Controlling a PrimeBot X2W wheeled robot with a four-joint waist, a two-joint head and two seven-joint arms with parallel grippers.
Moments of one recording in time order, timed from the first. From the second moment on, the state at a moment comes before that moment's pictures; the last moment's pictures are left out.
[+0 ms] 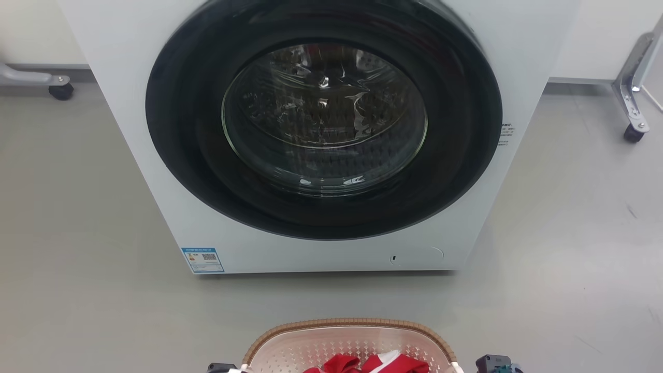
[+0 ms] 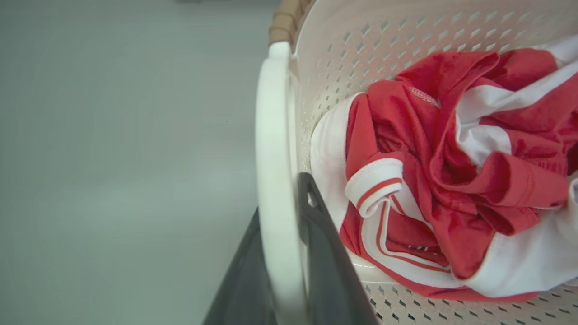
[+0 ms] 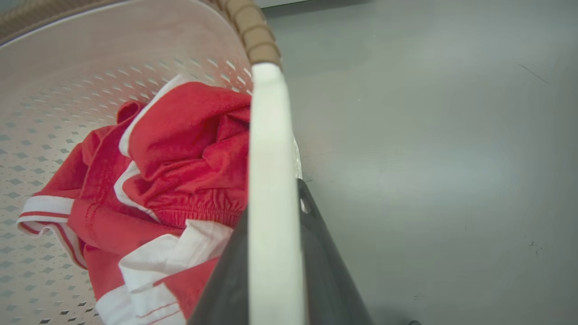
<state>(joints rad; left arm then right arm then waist) -0.38 0.04 -0.89 1.18 -0.87 0.08 0.01 -0.35 -0.07 0.92 1.00 0.98 -0.14 0.01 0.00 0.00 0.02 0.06</state>
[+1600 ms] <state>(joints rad) -0.38 0.05 -0.92 1.19 -0.91 0.09 0.00 -0.38 -0.07 1.05 1.02 1.15 -0.14 -0.04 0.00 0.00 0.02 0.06</state>
